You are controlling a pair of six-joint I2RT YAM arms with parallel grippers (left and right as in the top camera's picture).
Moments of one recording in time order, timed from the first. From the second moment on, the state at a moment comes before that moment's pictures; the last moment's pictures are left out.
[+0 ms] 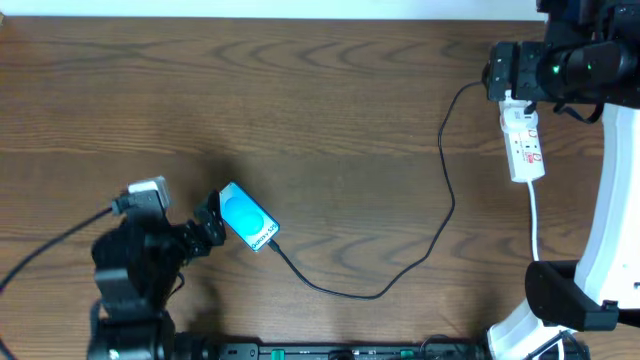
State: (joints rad) left arm 0.08 0.45 0.55 -0.50 0.19 -0.24; right arm 0.04 1.82 2.49 -1.70 -0.04 0.09
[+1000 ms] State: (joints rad) left arm 0.08 0.01 0.02 -0.09 0.17 -0.06; right arm 0.04 1.82 2.49 -1.70 -0.04 0.10
